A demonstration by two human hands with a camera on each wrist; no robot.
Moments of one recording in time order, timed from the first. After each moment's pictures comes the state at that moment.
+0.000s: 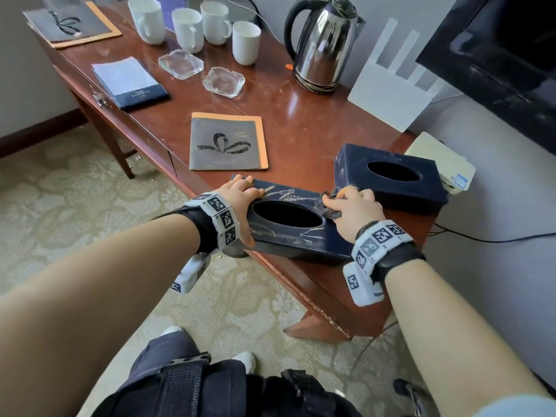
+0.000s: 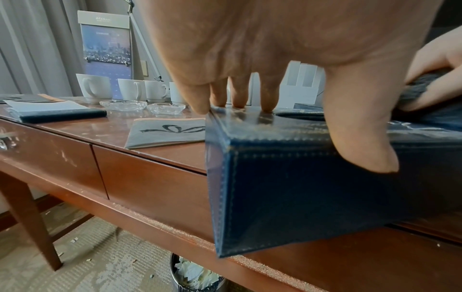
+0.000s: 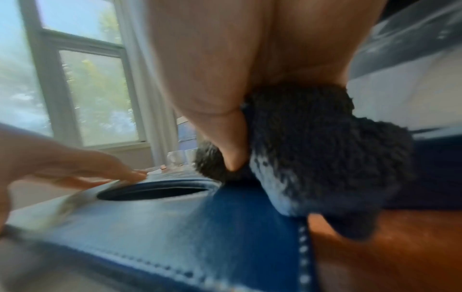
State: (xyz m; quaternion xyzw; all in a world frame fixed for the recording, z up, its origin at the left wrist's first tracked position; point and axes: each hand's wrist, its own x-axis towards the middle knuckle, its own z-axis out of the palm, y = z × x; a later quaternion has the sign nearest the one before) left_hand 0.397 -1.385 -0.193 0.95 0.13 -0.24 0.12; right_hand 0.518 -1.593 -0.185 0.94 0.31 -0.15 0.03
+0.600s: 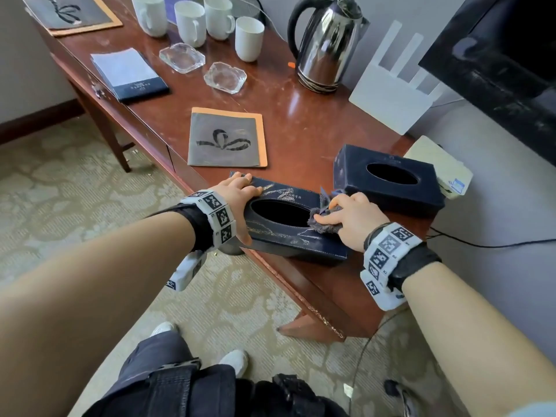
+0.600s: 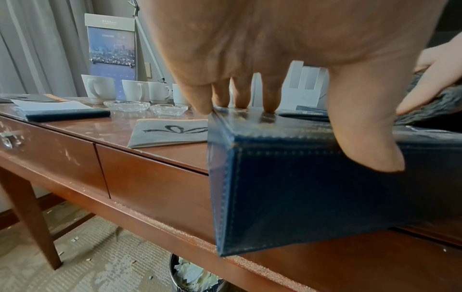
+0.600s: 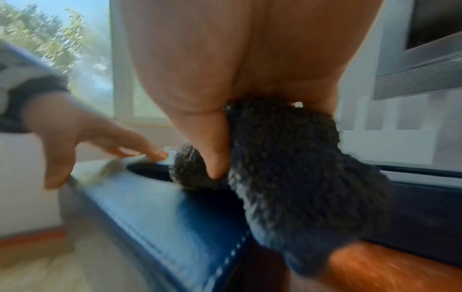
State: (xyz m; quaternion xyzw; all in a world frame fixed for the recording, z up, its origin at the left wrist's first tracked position) left_hand 0.396 -1.383 -0.194 0.95 0.13 -0.24 0.13; right_hand 0.524 -1.601 -0.177 0.89 0.39 -0.20 0.09
